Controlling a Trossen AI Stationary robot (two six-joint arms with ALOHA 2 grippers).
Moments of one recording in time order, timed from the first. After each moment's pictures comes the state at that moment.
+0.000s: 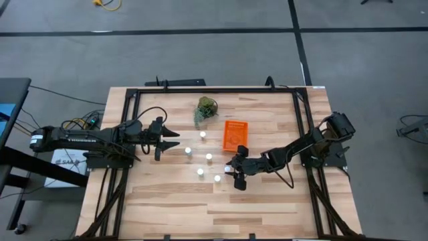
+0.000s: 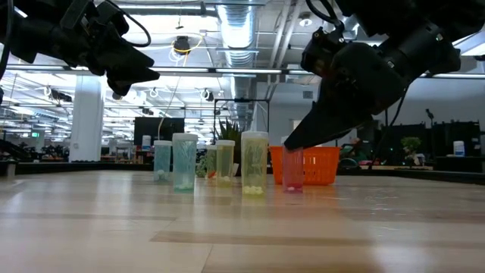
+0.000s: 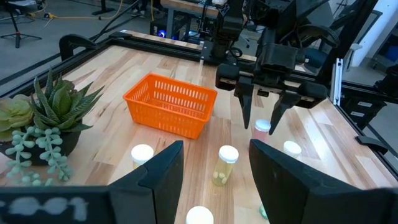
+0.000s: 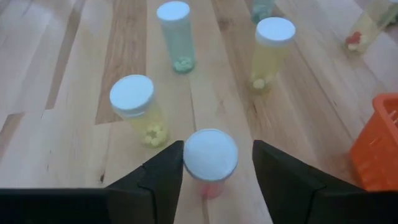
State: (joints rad) left arm 0.12 0.65 0.24 0.21 0.07 -0.17; right arm 0.33 1.71 0.70 0.31 0.29 0.30
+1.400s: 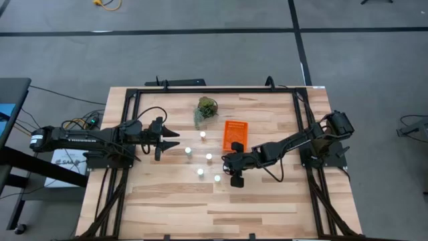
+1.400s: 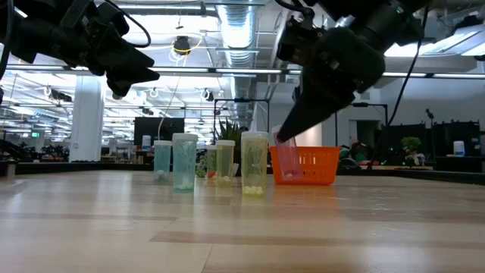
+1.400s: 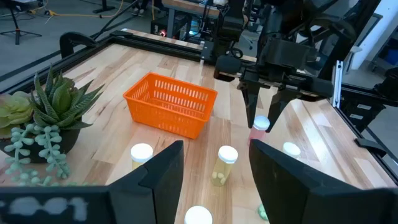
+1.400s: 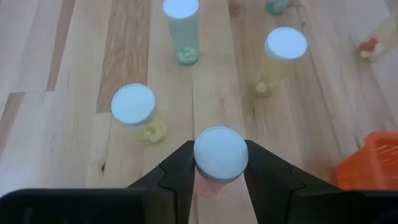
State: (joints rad) left arm 0.12 0.65 0.24 0.21 0.07 -0.19; right arm 0.26 1.71 0.94 -0.09 0.15 0.20
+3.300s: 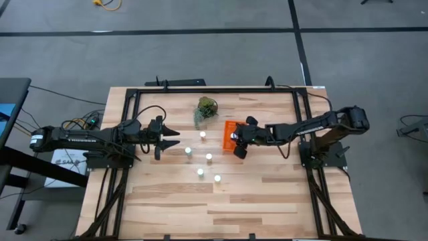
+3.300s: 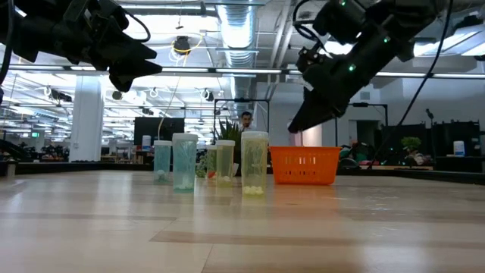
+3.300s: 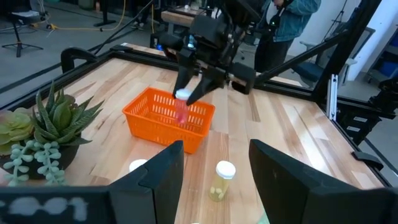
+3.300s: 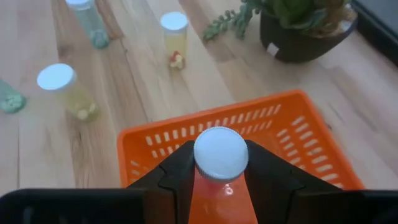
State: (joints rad) left arm 0.12 0.65 0.24 0.26 0.06 -0.19; right arm 0.00 1.50 0.72 0.01 0.29 0.19
